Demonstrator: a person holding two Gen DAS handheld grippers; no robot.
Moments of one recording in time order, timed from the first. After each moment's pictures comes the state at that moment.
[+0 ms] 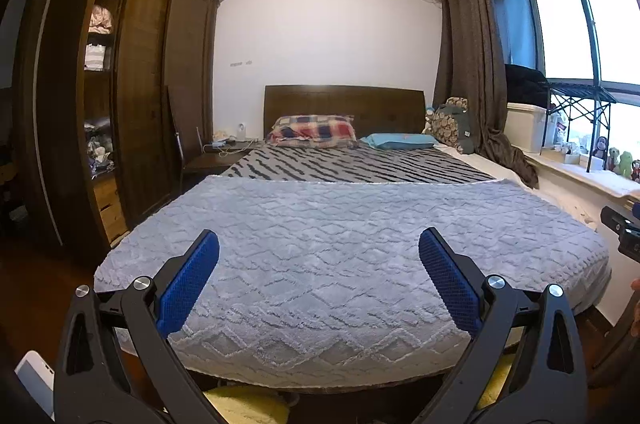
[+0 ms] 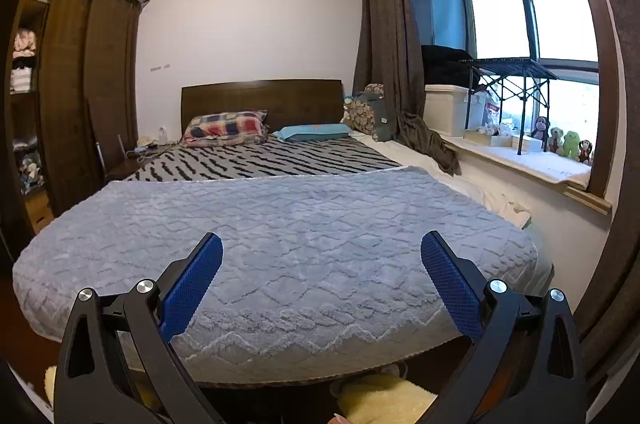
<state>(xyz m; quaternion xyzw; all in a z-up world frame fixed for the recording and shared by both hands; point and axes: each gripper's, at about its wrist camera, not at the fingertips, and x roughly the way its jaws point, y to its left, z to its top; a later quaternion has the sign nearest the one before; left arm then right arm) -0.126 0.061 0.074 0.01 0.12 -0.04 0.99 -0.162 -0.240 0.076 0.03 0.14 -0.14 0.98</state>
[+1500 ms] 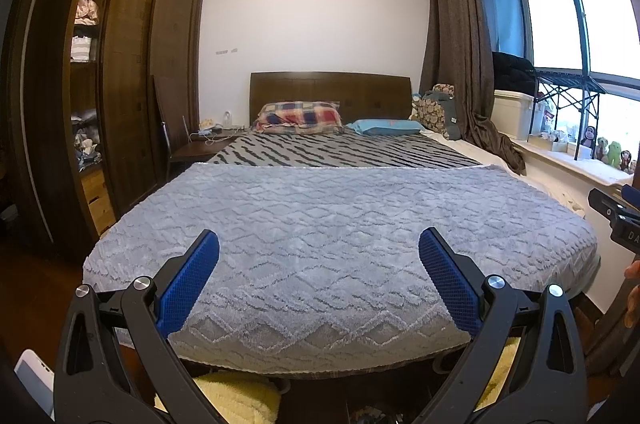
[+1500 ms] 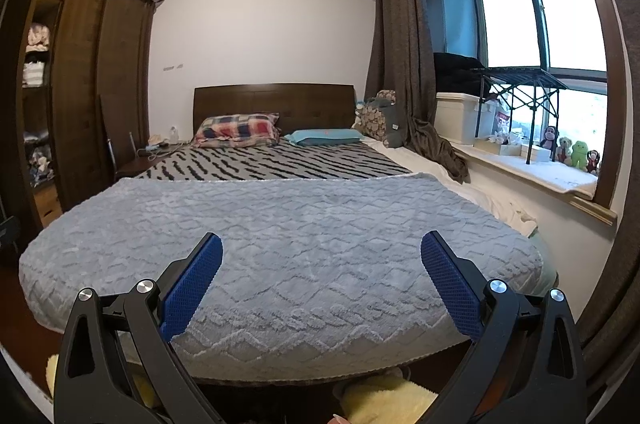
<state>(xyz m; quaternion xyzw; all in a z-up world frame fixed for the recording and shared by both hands) -0.128 0.056 0.059 0.01 0.15 -0.07 0.99 -0.167 -0.227 0.074 0.02 0.14 -0.12 0.98</state>
